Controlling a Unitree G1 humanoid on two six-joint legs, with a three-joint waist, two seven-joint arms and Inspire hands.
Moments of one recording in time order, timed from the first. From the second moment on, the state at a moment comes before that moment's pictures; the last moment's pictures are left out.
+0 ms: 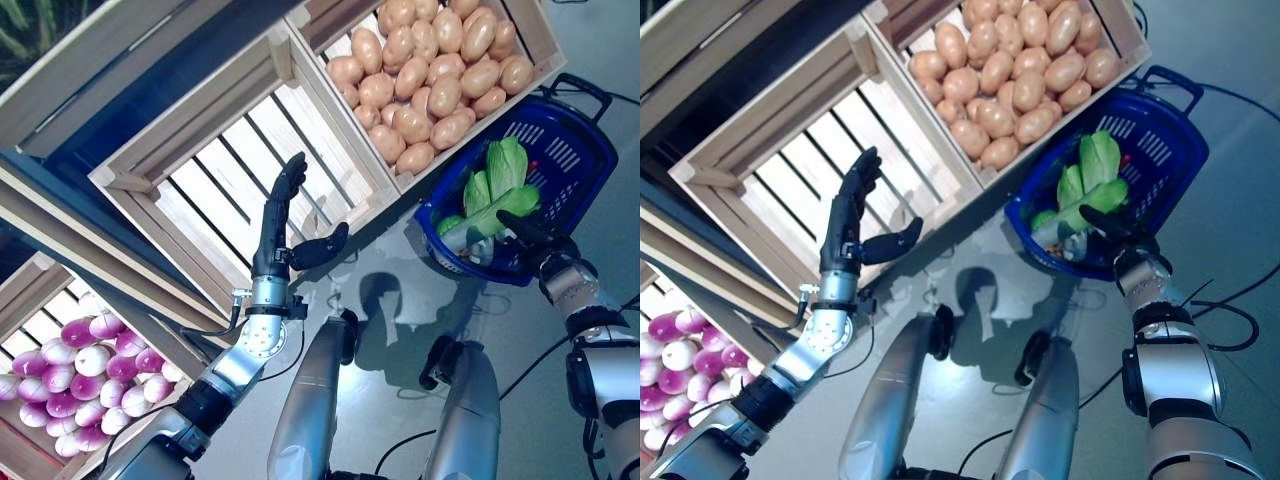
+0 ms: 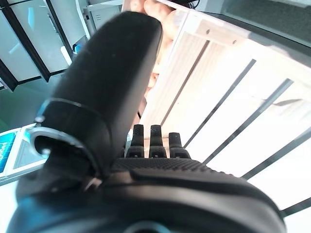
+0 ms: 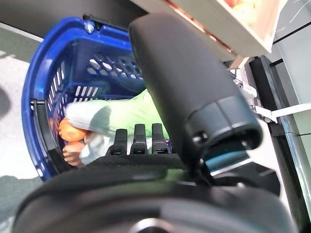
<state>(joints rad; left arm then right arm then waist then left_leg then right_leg) -0.38 0.49 -0.54 0.19 -0.19 -0.41 0.62 -0.88 -0.63 0.01 1.25 1.02 0.09 0.02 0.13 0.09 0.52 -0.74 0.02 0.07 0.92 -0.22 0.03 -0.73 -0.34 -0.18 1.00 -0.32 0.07</state>
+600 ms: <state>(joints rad) -0.28 0.48 -0.52 0.24 -0.25 -0.40 0.53 -0.61 -0.50 0.02 1.13 1.02 0.07 0.14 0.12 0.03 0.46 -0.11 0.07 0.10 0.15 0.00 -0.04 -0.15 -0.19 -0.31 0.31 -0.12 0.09</state>
